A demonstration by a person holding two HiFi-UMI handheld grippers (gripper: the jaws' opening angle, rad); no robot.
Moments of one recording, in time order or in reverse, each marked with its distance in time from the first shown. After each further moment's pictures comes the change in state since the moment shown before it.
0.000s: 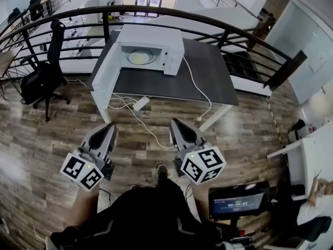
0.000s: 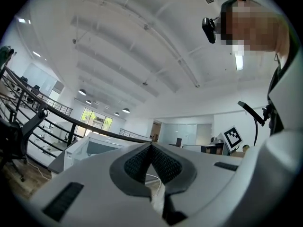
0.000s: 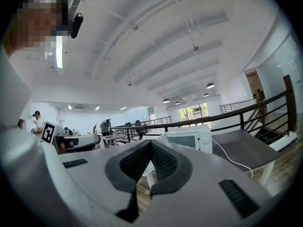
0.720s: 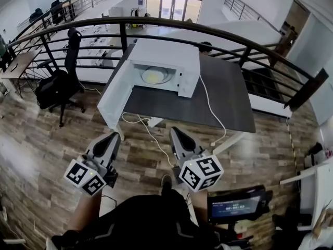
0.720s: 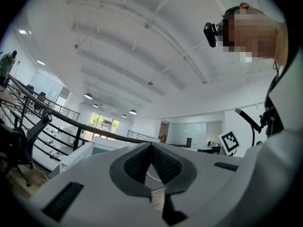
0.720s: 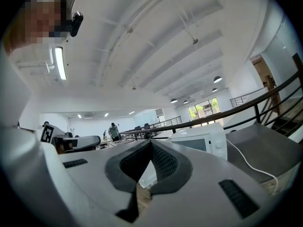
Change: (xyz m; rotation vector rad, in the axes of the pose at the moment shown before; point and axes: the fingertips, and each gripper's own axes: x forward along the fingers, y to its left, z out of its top) left arm 0.082 0.042 0.009 0.017 -0.018 0.094; right arm 0.093 -0.065 0.014 0.057 -0.024 0.132
